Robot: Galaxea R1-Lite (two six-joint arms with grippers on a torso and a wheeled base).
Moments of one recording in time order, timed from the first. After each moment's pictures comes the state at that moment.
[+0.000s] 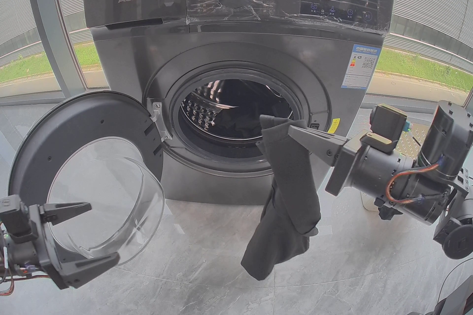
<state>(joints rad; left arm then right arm) -0.16 0.88 -0.29 -0.38 -0.63 0.08 0.76 1.59 -0.63 -1.02 0.07 0.27</state>
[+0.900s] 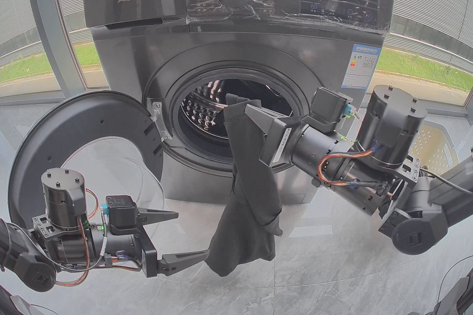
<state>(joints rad) -0.48 1.56 -0.30 -0.86 -0.49 0.05 0.83 1.82 -0.89 -1.05 -0.11 0.29</state>
